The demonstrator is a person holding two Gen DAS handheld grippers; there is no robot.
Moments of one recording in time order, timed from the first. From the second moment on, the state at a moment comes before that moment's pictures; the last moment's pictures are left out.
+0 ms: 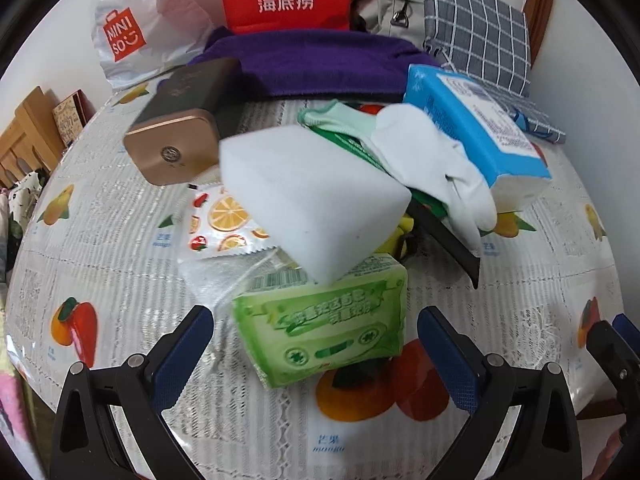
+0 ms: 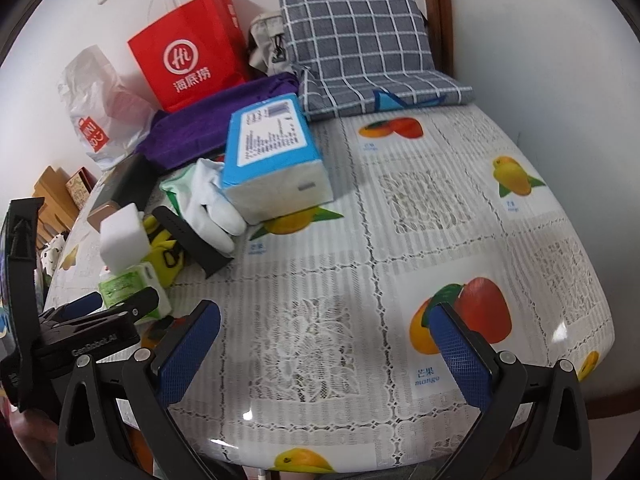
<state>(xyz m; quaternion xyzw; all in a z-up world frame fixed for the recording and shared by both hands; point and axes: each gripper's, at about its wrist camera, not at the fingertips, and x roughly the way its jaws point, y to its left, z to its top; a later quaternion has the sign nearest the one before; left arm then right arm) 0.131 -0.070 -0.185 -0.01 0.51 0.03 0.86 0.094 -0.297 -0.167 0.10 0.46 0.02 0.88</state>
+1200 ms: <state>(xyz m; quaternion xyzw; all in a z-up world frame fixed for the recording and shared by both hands) 0.114 0.100 -0.180 -0.10 0.52 0.08 0.84 0.136 -0.130 -0.156 -0.01 0.43 0.17 0.89</state>
